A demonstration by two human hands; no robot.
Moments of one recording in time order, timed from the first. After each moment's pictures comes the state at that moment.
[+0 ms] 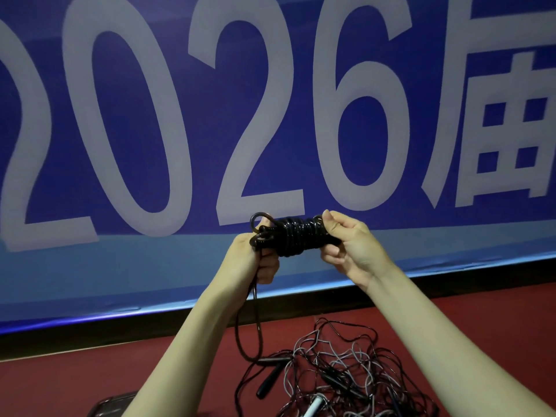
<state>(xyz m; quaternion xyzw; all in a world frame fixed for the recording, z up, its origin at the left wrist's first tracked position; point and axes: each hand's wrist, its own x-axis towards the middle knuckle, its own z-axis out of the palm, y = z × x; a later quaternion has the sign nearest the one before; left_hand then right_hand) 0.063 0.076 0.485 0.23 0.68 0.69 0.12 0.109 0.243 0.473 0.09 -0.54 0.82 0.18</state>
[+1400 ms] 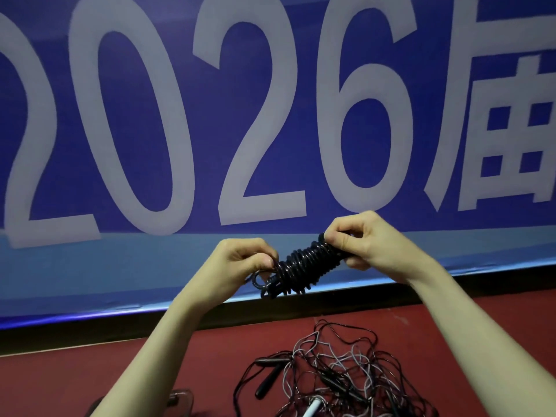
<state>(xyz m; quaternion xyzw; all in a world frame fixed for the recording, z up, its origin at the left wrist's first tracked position) 0.052 0.037 0.480 0.48 0.75 0.46 -0.07 0.139 0.269 0.492 0.15 -0.81 0.54 0.18</state>
